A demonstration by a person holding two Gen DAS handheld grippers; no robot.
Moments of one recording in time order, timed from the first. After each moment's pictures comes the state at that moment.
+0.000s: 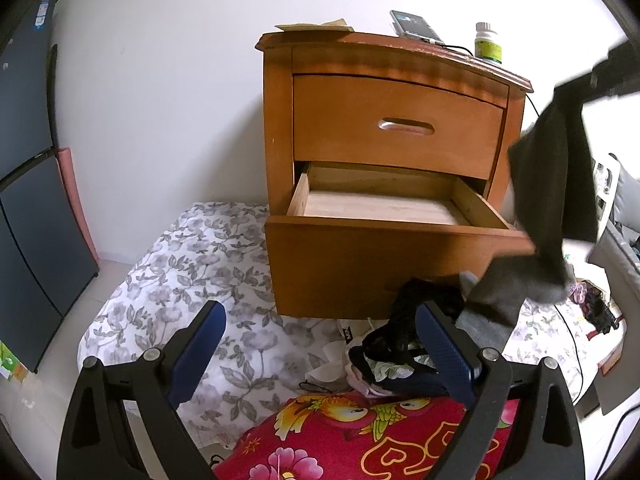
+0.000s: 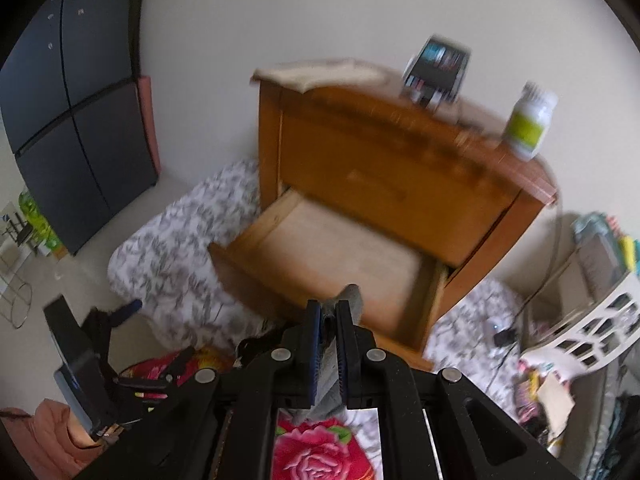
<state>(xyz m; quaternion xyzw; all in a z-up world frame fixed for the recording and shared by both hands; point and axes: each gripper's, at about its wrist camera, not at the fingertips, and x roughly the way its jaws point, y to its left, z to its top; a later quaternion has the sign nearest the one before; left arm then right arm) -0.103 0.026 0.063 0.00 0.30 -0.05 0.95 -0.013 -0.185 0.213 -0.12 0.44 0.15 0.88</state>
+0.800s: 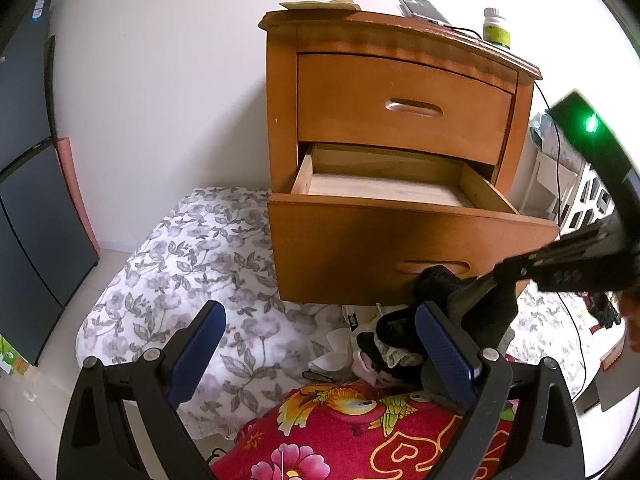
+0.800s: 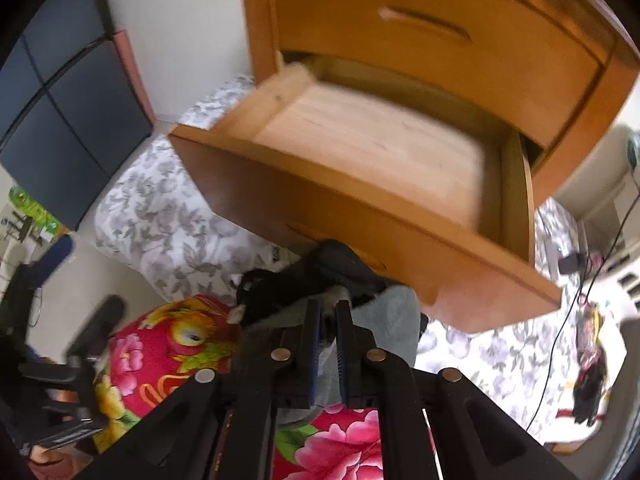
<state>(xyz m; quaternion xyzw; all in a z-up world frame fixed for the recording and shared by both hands) -0.094 0.029 0.049 0.00 0.32 -0.04 0.94 0.019 -0.171 0.041 -0.08 0.55 0.13 0.82</state>
